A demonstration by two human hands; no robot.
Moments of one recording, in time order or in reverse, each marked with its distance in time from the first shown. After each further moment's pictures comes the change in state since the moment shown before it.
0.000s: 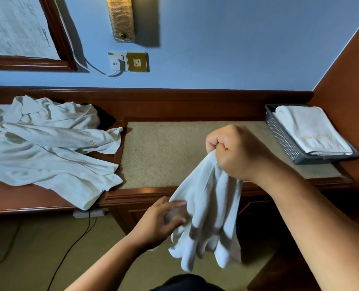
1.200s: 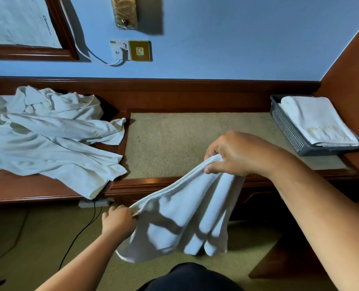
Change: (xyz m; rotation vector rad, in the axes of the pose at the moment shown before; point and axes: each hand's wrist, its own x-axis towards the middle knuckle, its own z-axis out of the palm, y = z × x) left_hand -0.027 -0.113 -0.021 0.722 -0.052 -0.689; right_hand -0.004 0.006 0.012 -0.273 -0.497 0.092
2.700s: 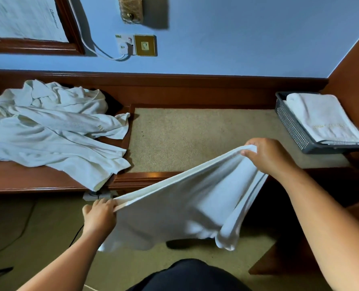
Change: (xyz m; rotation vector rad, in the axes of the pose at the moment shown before) left_hand 0.000 -0.065 0.013 -0.031 0.284 -0.039; right_hand -0.001 0.107 0.086 0.260 0.334 0.475
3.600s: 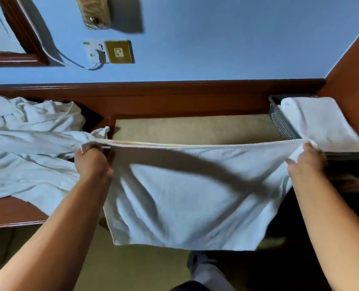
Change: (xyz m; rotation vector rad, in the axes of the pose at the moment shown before) left_hand 0.175 0.164 -0.147 -1.945 0.374 -0.477; right_hand 0.124 0.144 -0.001 1.384 0.722 0.834
